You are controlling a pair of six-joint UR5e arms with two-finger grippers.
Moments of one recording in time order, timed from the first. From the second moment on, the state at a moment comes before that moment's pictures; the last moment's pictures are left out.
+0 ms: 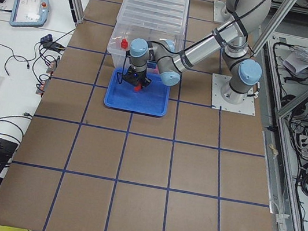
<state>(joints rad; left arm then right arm) -1.18 -1.94 -1.92 -0.89 1.53 -0.78 1.57 -1.48 1.36 -1.46 -1.56 0.11</state>
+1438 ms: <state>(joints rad) -1.44 -1.82 -1.50 -1.43 1.59 -0.23 1.58 -1.48 1.38 -1.46 -1.56 0.12</state>
